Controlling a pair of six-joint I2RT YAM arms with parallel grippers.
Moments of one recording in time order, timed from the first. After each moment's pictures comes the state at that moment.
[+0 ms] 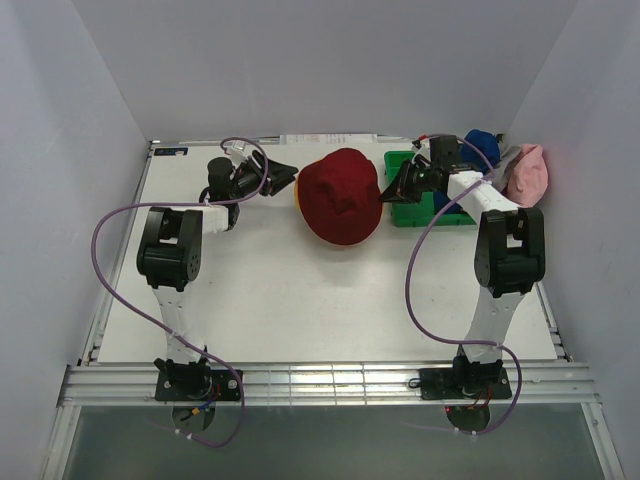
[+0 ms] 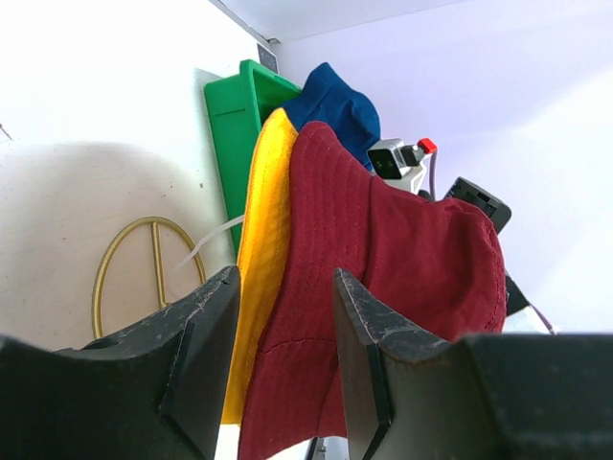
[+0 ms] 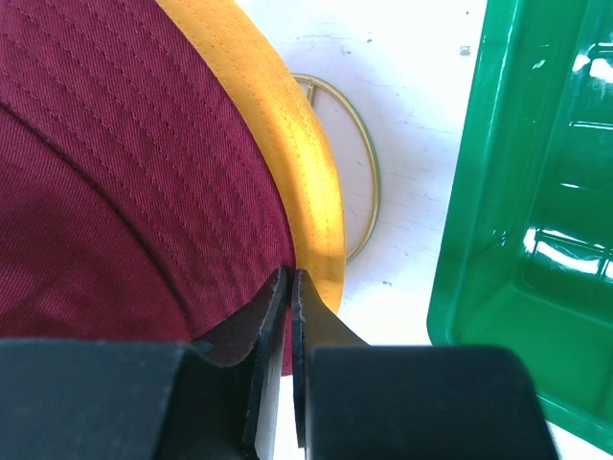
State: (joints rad) left arm -0.15 2.05 1.19 0.79 0.74 -1.22; right arm 0.14 1.94 1.47 -0.40 -0.64 0.46
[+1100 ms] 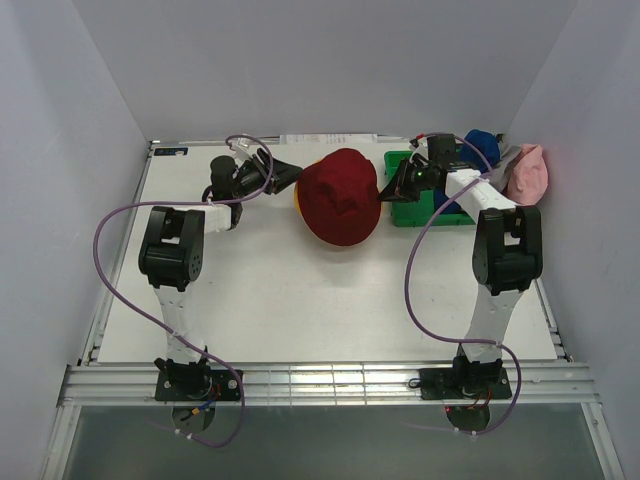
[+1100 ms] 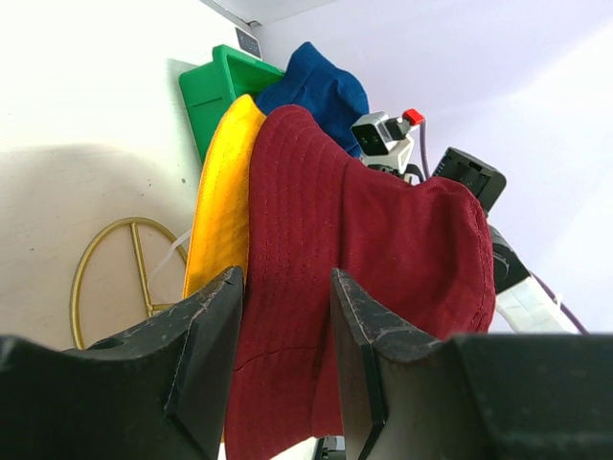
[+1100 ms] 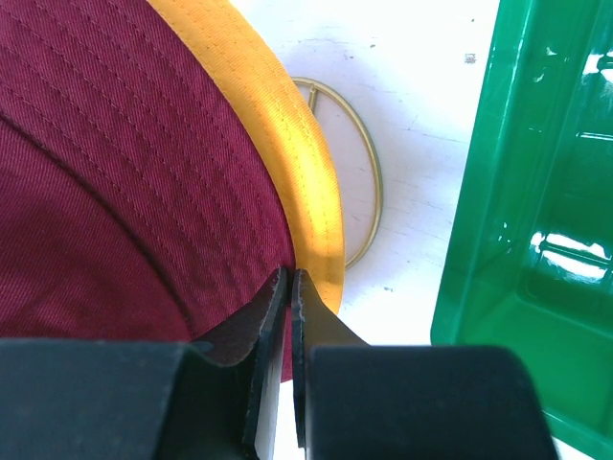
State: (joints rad) left arm -0.17 2.05 1.20 0.83 0.77 -1.19; right arm 0.15 1.96 1.50 -0.41 -0.64 0.45
